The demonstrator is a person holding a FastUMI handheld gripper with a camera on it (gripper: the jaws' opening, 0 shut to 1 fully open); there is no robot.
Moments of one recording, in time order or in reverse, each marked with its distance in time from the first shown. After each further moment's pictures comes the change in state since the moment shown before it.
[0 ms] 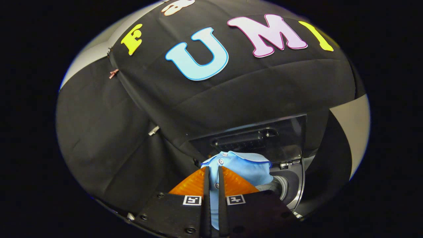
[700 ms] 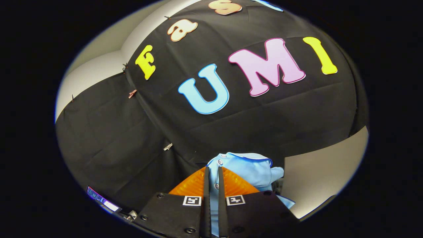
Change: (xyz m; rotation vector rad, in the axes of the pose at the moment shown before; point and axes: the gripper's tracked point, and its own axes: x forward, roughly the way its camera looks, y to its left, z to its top) arm -0.146 -0.004 0.134 -0.016 -0.094 0.175
